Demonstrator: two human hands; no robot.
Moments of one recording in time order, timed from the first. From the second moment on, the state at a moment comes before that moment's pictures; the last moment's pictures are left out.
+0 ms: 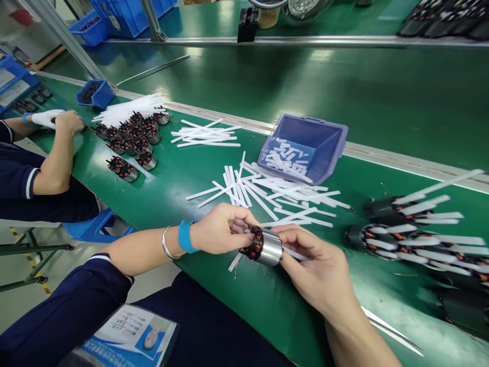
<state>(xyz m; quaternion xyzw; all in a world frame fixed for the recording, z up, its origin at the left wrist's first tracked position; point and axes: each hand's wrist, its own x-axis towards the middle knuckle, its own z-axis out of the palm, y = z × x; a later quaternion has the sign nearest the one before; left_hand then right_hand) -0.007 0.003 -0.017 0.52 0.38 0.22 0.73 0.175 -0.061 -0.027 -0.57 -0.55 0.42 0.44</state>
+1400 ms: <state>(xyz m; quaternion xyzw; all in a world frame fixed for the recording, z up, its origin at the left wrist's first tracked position) -0.026 0.035 0.001 0.41 0.37 0.29 0.78 0.188 -0.059 -0.040 -0.55 -0.79 0.14 0.23</state>
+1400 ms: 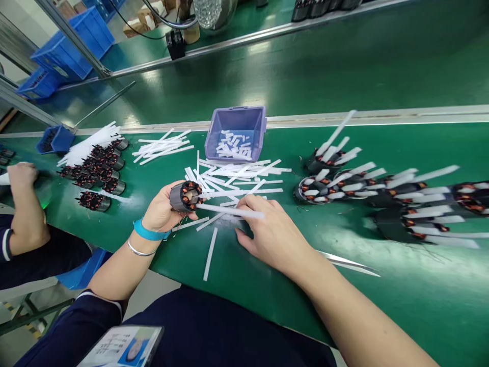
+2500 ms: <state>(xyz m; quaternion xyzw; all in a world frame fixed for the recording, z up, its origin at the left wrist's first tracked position) -0.015 0.008 -0.018 0.58 0.33 0.20 0.71 0.170 -0.064 -0.026 -0.55 -0.59 0.32 0.49</state>
